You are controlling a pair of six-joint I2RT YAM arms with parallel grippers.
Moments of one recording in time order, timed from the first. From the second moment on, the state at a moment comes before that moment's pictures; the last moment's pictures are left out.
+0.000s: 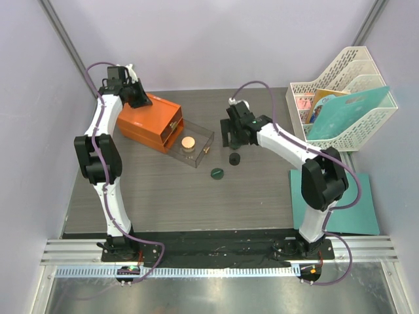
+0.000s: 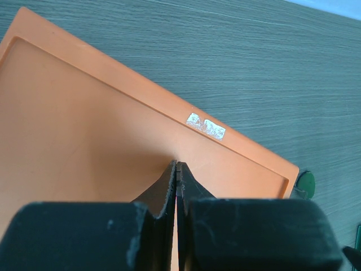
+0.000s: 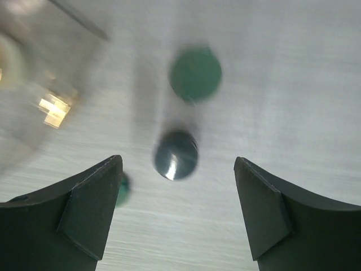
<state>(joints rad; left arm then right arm) 0.05 2.17 1.97 -0.61 0.35 -0.27 0.58 1.81 1.48 -0.58 0.23 0.35</state>
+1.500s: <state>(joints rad) 0.06 2.17 1.96 -0.60 0.37 -0.27 0.58 2.01 1.86 -0.55 0.08 0.32</state>
